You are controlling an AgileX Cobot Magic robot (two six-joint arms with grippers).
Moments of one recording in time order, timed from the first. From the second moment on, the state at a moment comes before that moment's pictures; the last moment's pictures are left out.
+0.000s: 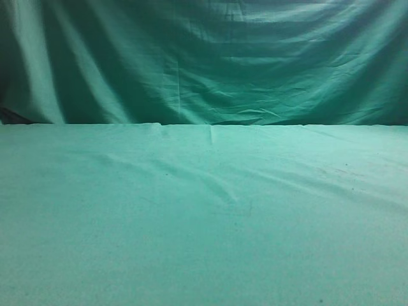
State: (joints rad) left arm 0.05 1.70 -1.16 -0.02 0.57 0.11; right arm 0.35 0.98 -0.60 0.17 0.77 -0.14
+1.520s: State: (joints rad) left arm -0.41 0.95 -0.83 -0.12 0.51 0.18; right arm 0.35 0.98 -0.60 0.09 0.80 -0.14
